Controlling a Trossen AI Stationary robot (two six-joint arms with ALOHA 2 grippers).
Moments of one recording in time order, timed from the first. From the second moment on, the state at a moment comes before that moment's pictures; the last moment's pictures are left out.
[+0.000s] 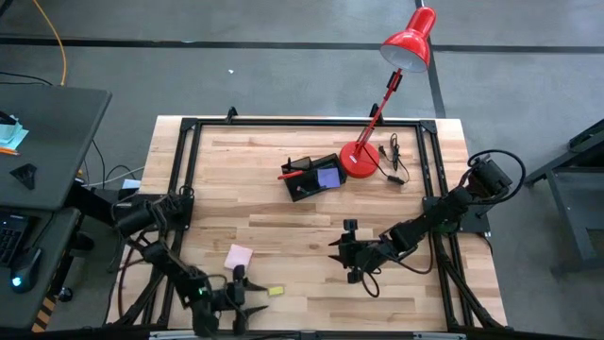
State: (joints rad) left arm -0.92 2.01 0.81 0.52 -1.00 -0.72; right arm 0.55 1.66 0.75 0.19 0.49 0.13
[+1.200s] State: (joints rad) left arm -0.75 2.01 0.76 0.47 -0.71 -0.69; right arm 0.55 1.66 0.75 0.19 0.50 0.13
